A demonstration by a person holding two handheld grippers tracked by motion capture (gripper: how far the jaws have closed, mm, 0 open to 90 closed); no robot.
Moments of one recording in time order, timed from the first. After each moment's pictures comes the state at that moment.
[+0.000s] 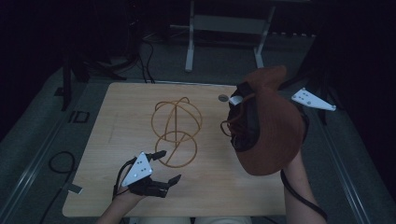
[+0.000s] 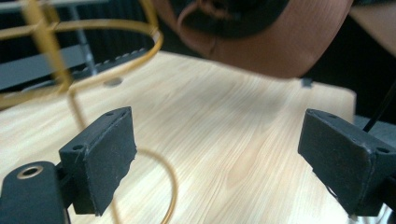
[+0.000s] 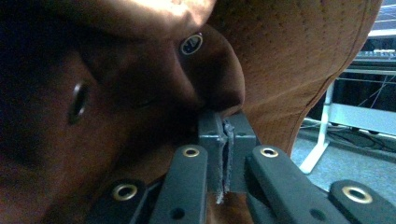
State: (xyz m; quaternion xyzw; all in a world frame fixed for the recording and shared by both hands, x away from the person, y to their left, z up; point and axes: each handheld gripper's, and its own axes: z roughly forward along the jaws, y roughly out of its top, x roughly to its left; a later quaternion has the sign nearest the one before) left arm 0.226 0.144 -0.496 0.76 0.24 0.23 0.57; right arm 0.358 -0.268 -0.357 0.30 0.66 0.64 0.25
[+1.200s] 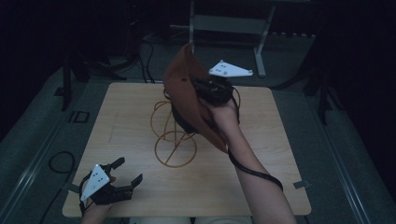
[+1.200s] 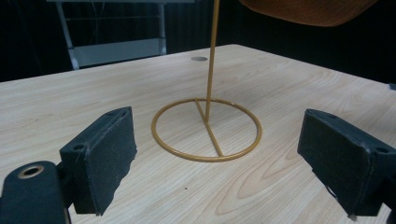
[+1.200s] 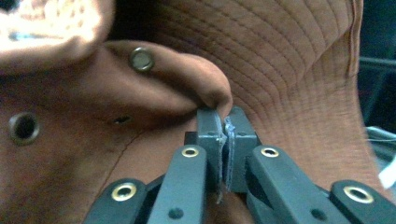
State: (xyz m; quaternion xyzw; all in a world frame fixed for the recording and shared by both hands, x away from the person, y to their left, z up) left arm 0.203 0.235 -0.544 0.68 0.35 0.29 0.57; right arm 0.395 -0.086 -0.324 0.22 0.73 0.62 0.19
